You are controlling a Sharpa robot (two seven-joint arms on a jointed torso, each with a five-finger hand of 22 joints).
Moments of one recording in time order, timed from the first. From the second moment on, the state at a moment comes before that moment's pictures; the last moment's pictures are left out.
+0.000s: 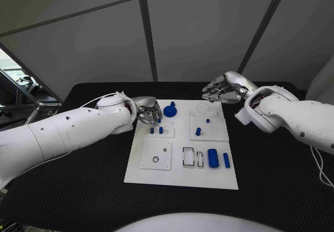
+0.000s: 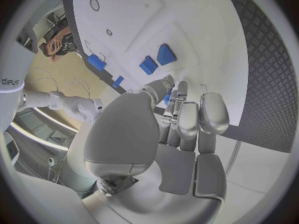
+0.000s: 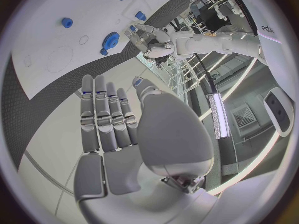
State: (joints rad) left arm 1.18 -0.64 -0.01 1.24 -1.37 -0.03 -0.08; left_hand 1.41 -0.19 0.51 0.00 0.08 0.95 0.15 0.07 0.06 1.21 0.08 0.13 0.09 1.39 0.01 1.35 1.04 0.19 1.36 0.11 1.19 1.31; right arm 1.21 -0.82 0.03 1.42 -0.98 -0.32 0.11; right_hand 1.41 -0.12 0.18 0.21 0.33 1.02 0.20 0.07 0.07 1.20 0.13 0.07 0.07 1.28 0.07 0.07 0.18 0.17 1.04 0.19 0.32 0.28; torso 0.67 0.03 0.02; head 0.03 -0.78
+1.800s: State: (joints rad) left arm 1.16 -0.91 0.07 1.48 -0.15 -0.18 0.29; left_hand 1.36 -0.16 0.46 0.00 0.08 1.05 0.15 0.23 0.09 1.06 0.07 0.61 0.39 1.17 0.00 1.13 0.61 0.20 1.12 0.10 0.62 1.06; right arm 1.14 -0.79 0.02 1.44 -1.72 -0.15 -0.13; right_hand 1.43 -0.15 0.32 0.09 0.23 1.06 0.16 0.07 0.07 1.16 0.09 0.13 0.08 1.47 -0.01 0.95 0.78 0.10 1.34 0.10 1.25 1.18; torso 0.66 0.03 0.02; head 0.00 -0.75
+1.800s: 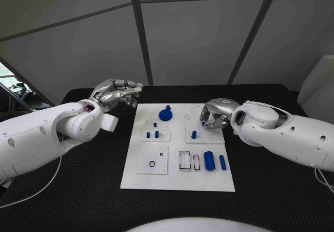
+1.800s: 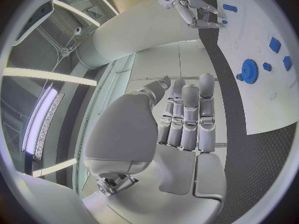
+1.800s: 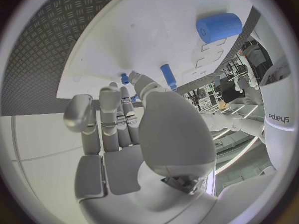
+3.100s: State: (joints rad) left arm 1.16 -0.91 0.07 1.48 -0.11 -0.18 0.30; left_hand 1.36 -0.16 0.46 0.00 0.08 1.02 0.15 0.24 0.09 1.04 0.07 0.62 0.39 1.16 0.00 1.12 0.60 0.13 1.14 0.11 0.66 1.08; right arm 1.13 -0.81 0.02 1.48 -1.78 -0.16 -0.18; right_hand 1.43 -0.10 0.46 0.02 0.19 1.14 0.14 0.09 0.07 1.22 0.06 0.16 0.08 1.47 -0.01 1.17 0.99 0.06 1.44 0.09 1.44 1.31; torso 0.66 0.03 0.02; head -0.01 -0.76
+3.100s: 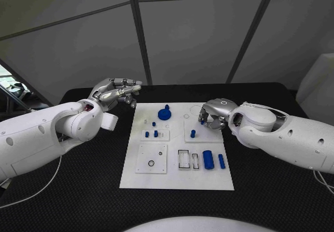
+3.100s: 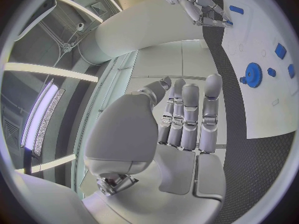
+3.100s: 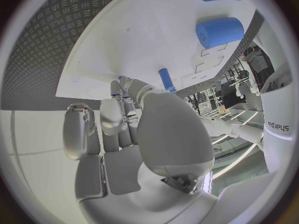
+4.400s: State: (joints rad) left arm 1.16 -0.86 0.06 1.44 -0.11 -0.17 0.29; left_hand 1.36 -0.15 0.46 0.00 0.08 1.02 0.15 0.24 0.10 1.03 0.07 0.63 0.39 1.15 0.00 1.10 0.57 0.19 1.14 0.11 0.62 1.06; right arm 1.11 -0.73 0.03 1.70 -1.74 -0.24 -0.18; right_hand 1.41 -0.11 0.47 0.02 0.19 1.14 0.14 0.09 0.07 1.22 0.07 0.16 0.08 1.47 -0.01 1.18 0.99 0.06 1.45 0.09 1.45 1.31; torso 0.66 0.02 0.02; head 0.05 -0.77
